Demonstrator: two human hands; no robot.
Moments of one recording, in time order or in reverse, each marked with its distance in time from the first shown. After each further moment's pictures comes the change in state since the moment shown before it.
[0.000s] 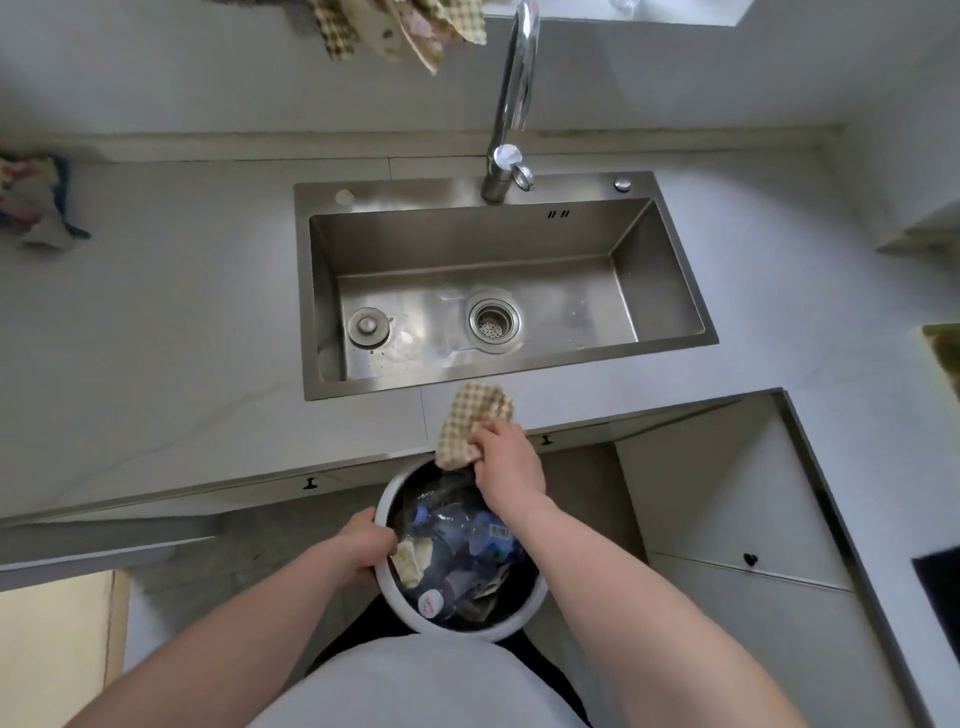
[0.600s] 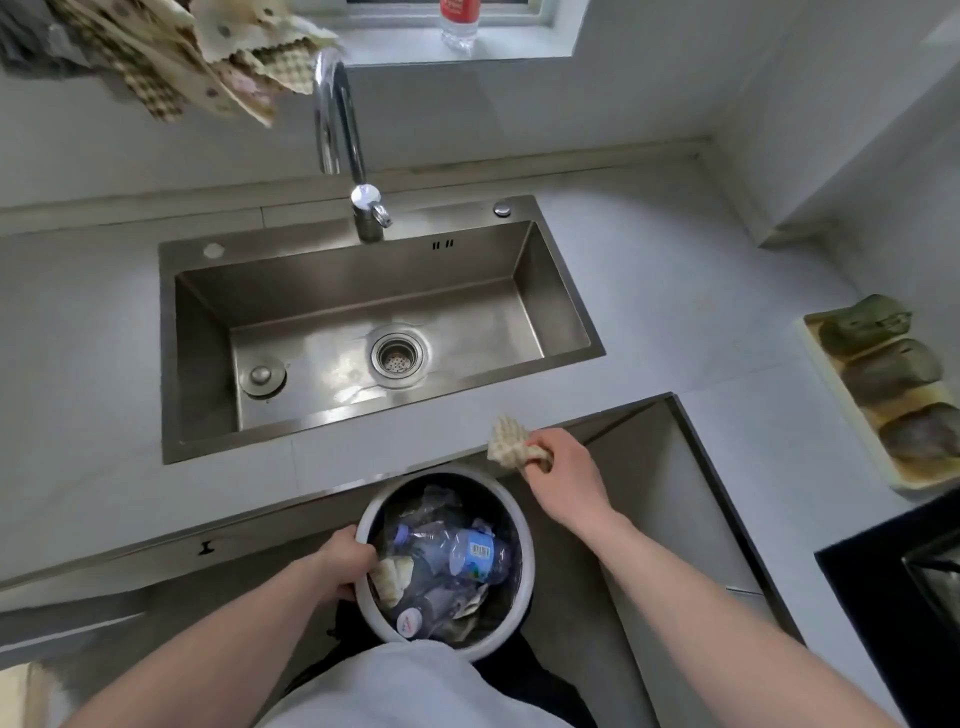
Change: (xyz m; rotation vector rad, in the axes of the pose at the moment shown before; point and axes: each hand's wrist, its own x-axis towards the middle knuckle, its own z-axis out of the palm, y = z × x) left_hand -0.007 0.100 0.117 0.084 0.006 0.034; right_hand -0.035 0.213 -0.120 0.358 0.164 0.187
